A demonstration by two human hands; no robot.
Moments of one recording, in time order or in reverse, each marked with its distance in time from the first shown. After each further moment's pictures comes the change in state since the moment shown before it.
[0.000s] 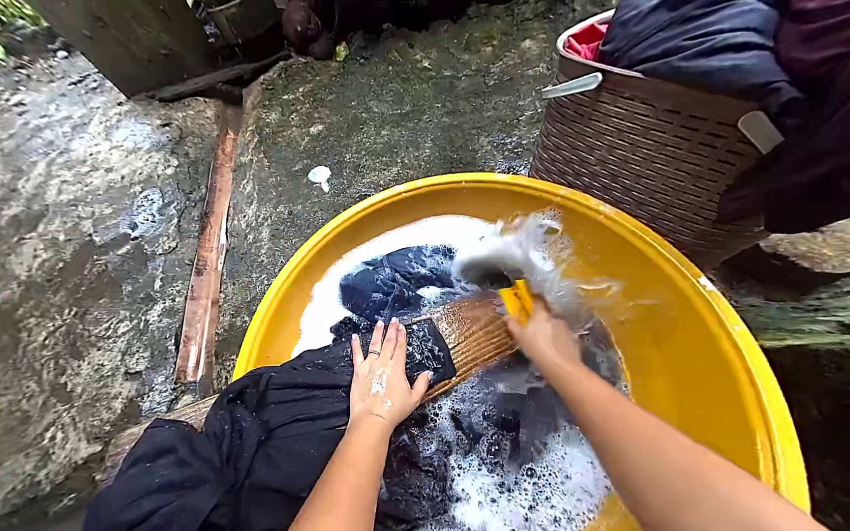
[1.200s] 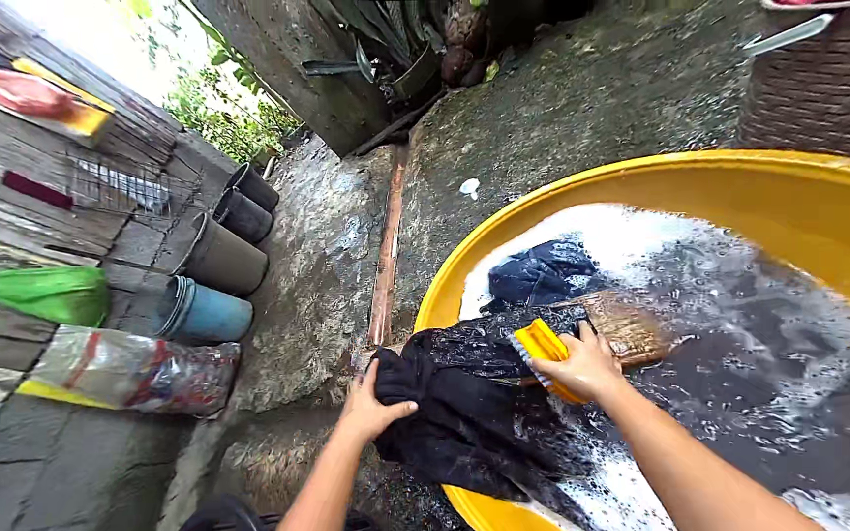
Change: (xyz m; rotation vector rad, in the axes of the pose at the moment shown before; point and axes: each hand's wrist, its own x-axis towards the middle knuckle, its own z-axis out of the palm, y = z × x) left_hand -0.217 -0.168 -0.104 -0.374 0.015 -0.691; right_hand -0.111 -0.085 0.047 0.332 -0.412 -0.419
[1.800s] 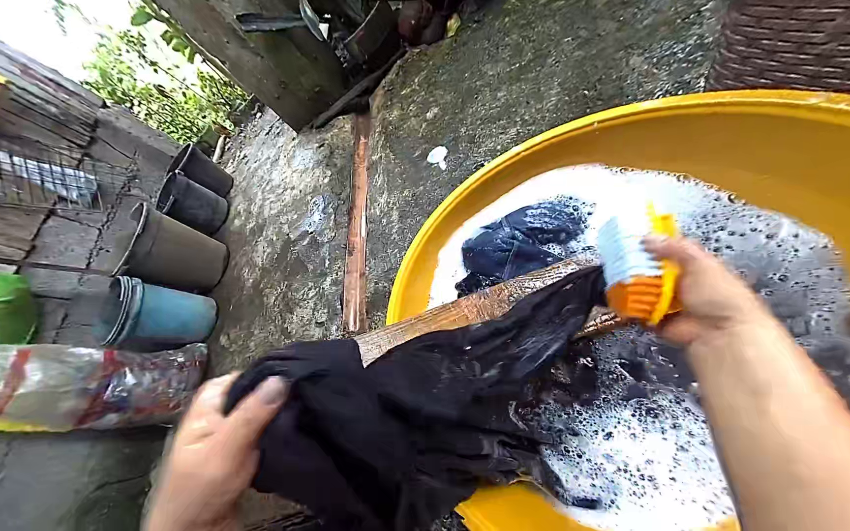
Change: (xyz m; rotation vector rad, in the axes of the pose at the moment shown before) left_hand -0.120 0.058 -0.106 -0.729 0.341 0.630; right_hand -0.037 -0.004 -0.100 1.208 0.193 0.077
